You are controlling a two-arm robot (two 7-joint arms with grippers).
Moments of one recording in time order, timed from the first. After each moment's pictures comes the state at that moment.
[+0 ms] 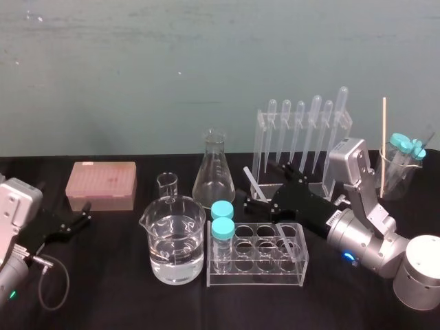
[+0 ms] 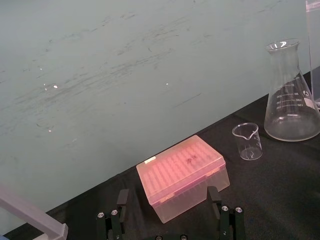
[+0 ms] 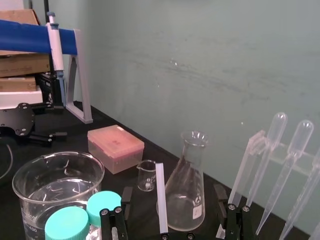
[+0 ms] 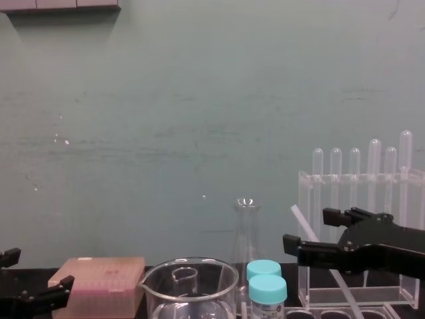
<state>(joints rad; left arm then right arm) -0.20 0.60 0.45 -1.41 -0.25 -0.12 0.03 0.34 0.49 -0.49 -1.40 0.39 -0.11 0.39</state>
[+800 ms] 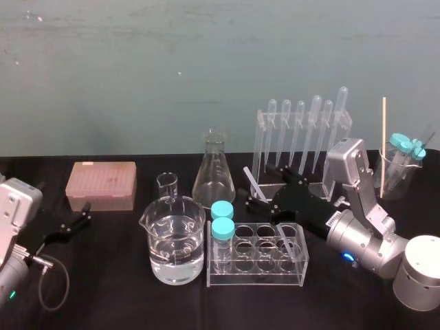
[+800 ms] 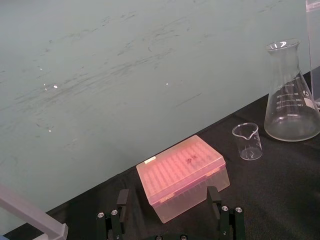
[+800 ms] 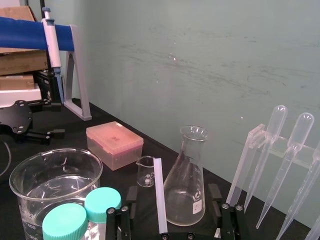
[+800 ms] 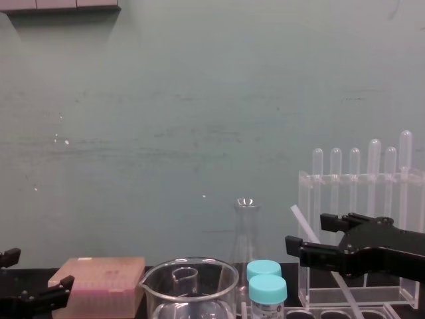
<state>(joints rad) -0.20 0.60 0.45 -1.41 -0.25 -0.12 0.03 0.33 0.48 -0.48 -1.40 0.39 -0.08 0.39</state>
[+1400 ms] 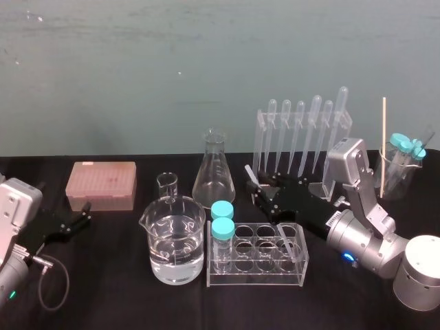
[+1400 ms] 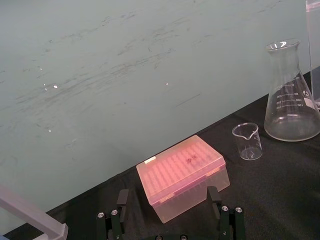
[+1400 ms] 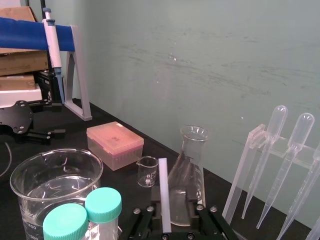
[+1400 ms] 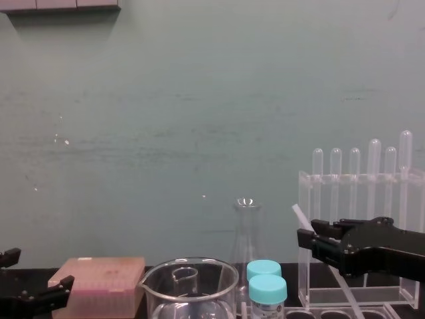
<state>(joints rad) -0.20 0.60 0.45 -1.41 -0.25 -0.12 0.03 0.34 0.48 -0.48 -1.40 0.39 -0.09 0.39</state>
